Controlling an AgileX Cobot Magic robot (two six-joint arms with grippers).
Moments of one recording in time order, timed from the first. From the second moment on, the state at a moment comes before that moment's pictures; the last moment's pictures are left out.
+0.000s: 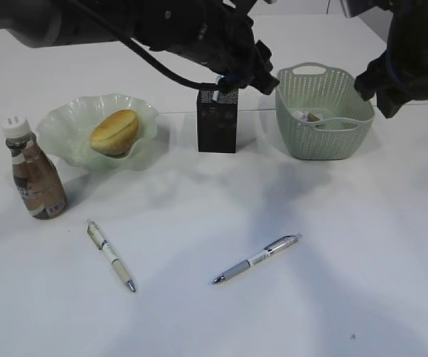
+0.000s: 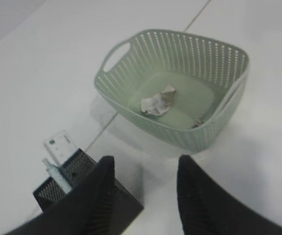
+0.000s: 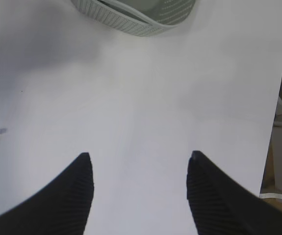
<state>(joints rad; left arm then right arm) -0.70 2.06 -1.77 0.15 0.30 0.18 0.29 1.66 -1.49 -0.39 1.15 0.09</state>
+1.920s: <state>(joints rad) -0.88 2.05 -1.77 0.10 0.91 0.05 -0.14 1.66 -1.44 -0.21 1.22 0.22</state>
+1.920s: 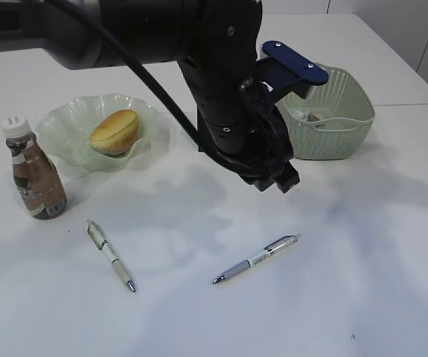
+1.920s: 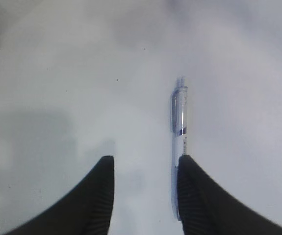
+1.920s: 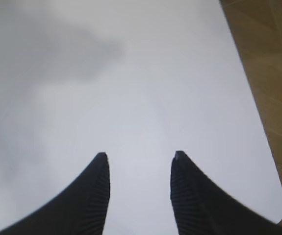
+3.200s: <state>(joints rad) -0.89 2.30 -1.95 -0.03 1.14 0.10 -0.14 1.80 -1.51 -0.07 1.22 0.14</state>
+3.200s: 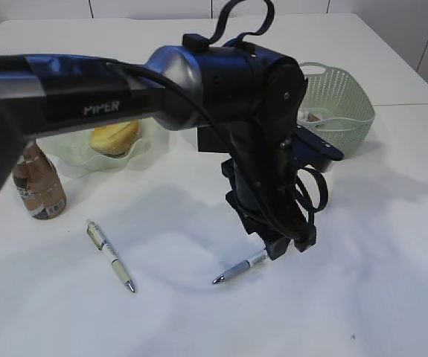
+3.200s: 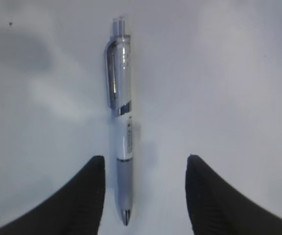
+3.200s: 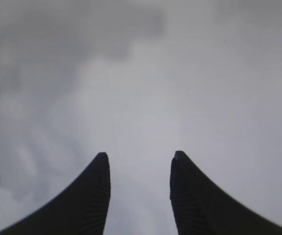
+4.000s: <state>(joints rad) -0.89 2.44 -2.07 -0.04 1.18 0.14 -0.14 1.80 -1.51 -0.07 1.22 0.14</state>
